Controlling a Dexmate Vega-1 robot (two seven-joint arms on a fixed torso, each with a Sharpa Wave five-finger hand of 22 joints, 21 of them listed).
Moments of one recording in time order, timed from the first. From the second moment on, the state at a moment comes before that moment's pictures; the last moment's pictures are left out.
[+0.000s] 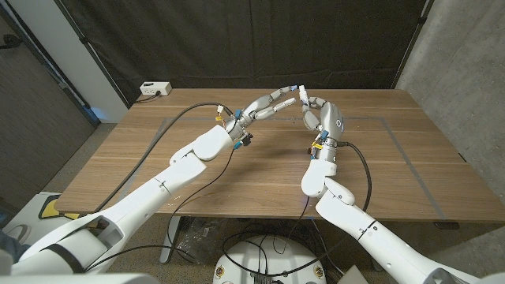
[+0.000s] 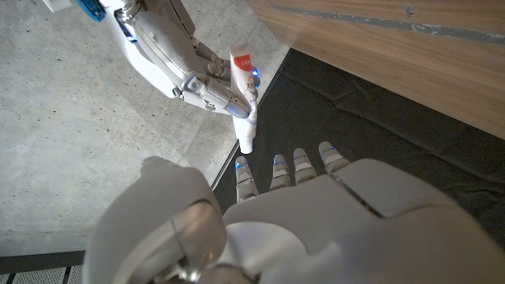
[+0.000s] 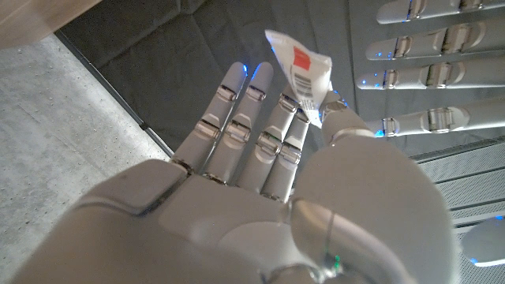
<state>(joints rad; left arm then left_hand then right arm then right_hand) 0.71 0.54 0.63 -1.58 -0.04 -0.39 -0.06 0.54 0.14 -0.24 0.10 0.22 0.12 -0.22 0.19 0.19 -0.02 0.05 0.20 0.19 -0.06 0.09 0.19 0.19 -0.14 0.14 0.22 0.19 -0.98 -0.37 -0.61 -1.73 -0.49 -0.29 -1.01 0.88 0.04 0.50 -0.15 0.16 1.02 -0.17 0.26 0.20 1.21 -0.20 0.21 0.19 1.00 -0.15 0.19 0.18 0.67 -0.06 0.59 0.18</state>
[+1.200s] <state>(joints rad) 0.68 0.52 0.66 -1.54 -0.02 -0.38 -0.08 0.54 0.14 -0.24 0.10 0.22 0.14 -0.22 0.20 0.19 -0.02 0.05 0.20 0.19 -0.06 0.09 0.19 0.19 -0.14 0.14 0.22 0.19 -1.02 -0.39 -0.61 -1.79 -0.51 -0.25 -1.05 0.88 0.04 0.50 -0.15 0.17 1.02 -0.17 0.25 0.20 1.21 -0.20 0.21 0.19 1.00 -0.15 0.19 0.18 0.67 -0.06 0.59 0.18</state>
